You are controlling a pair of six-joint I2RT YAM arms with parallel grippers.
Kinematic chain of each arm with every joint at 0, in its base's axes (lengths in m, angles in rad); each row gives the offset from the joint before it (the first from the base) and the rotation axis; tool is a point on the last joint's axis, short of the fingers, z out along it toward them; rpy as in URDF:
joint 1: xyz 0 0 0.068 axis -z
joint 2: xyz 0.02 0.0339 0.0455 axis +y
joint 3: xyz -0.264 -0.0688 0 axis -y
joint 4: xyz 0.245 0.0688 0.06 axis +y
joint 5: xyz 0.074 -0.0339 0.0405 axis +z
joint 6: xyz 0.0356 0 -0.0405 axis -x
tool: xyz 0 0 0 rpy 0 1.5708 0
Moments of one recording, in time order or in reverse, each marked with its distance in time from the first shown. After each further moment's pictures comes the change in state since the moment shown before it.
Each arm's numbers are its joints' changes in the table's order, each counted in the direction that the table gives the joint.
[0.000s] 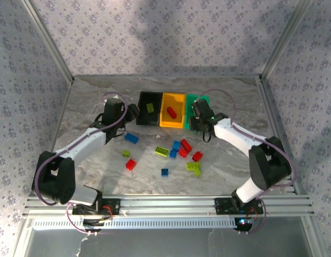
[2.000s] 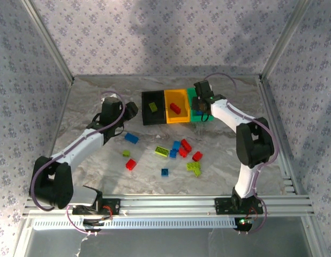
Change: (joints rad) left arm -0.007 -0.058 0.007 0.021 0.008 -0.007; right arm 0.145 0.335 0.387 0.002 -0.007 -0.055
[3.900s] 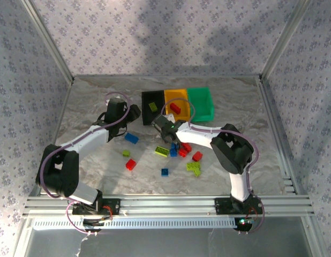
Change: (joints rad) left arm 0.000 0.125 0.007 -0.039 -0.012 0.007; right arm -0.486 0.076 -0.098 0.114 -0.203 -0.093
